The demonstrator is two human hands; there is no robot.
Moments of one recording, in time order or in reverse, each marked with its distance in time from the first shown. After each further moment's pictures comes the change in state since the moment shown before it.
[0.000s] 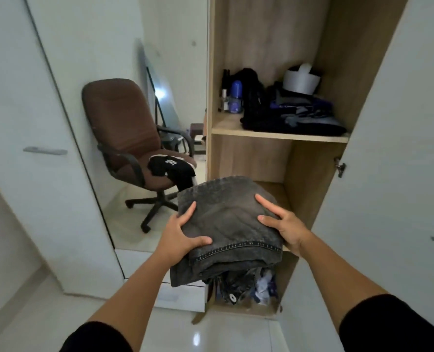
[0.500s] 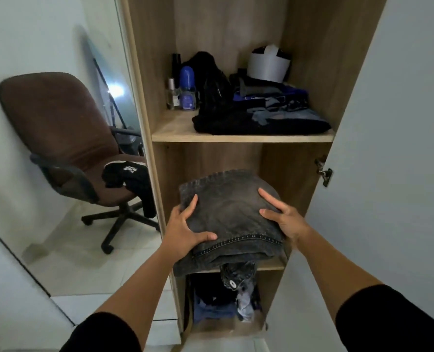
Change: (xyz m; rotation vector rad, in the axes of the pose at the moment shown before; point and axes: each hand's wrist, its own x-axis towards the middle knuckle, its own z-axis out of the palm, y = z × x) left_hand 0.179 0.004 0.115 0.076 -0.109 0.087; right_hand 0.126 0.010 -0.126 0.022 0.199 -0.027
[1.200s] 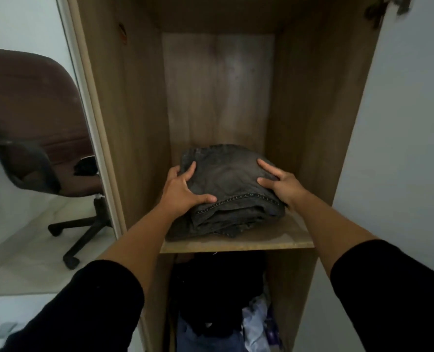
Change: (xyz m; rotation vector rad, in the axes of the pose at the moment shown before) left_hand 0.131 -0.208 0.165 0.194 0.110 0.179; right_hand 0.188 0.242 -0.060 -0.219 0.055 -0.239
